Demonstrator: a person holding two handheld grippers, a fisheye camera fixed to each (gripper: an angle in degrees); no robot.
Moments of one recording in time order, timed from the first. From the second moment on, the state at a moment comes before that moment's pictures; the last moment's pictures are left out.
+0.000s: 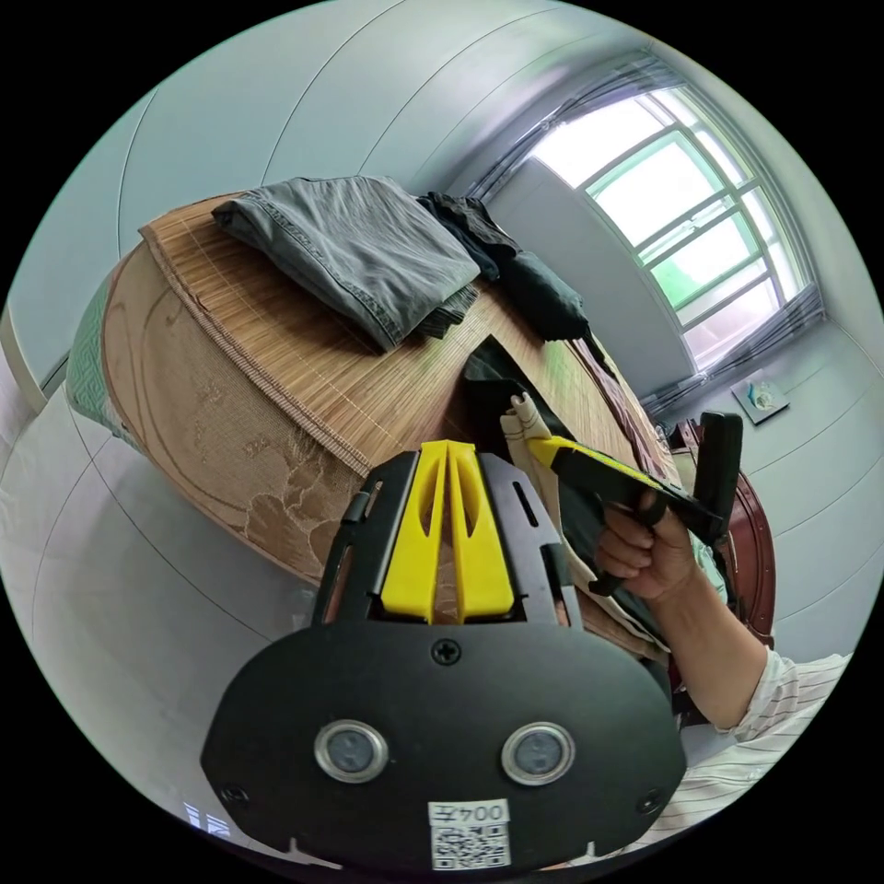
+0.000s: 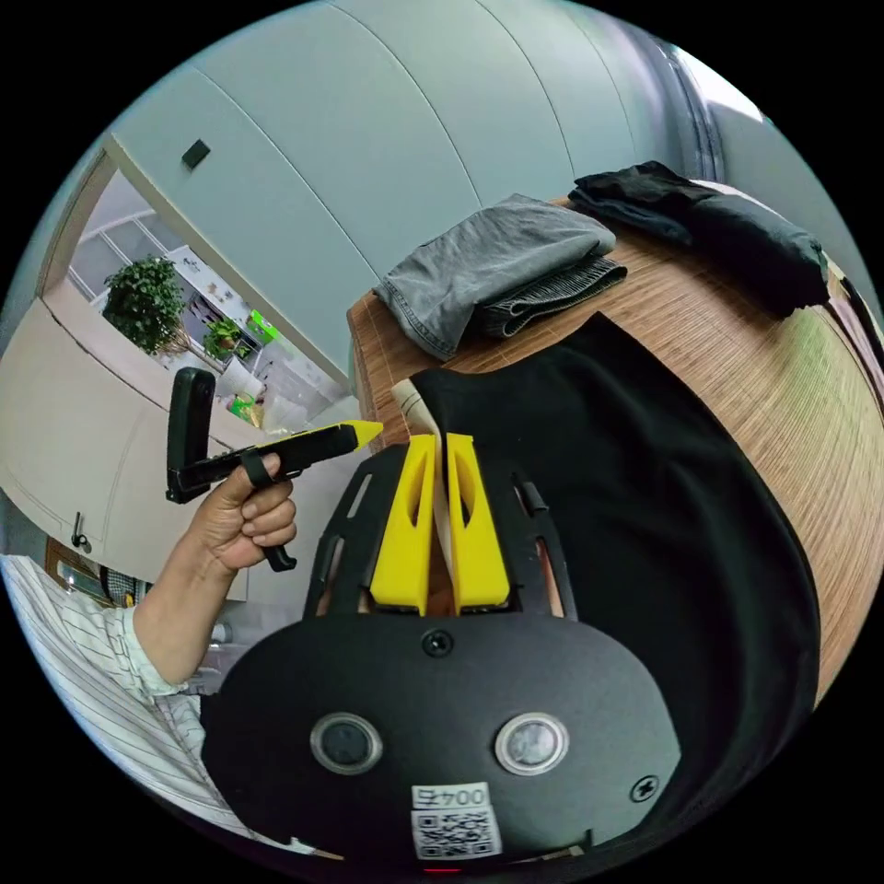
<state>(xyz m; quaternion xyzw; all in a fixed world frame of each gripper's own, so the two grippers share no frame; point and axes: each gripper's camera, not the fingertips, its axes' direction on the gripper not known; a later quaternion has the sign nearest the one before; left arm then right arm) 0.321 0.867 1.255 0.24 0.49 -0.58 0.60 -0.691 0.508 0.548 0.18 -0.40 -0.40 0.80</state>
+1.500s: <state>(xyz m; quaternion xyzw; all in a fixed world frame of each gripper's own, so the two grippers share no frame) 0.276 0.659 1.186 0.24 0.45 -0.46 0.72 -0.052 0.536 0.644 0.36 -0.60 0.12 0.70</state>
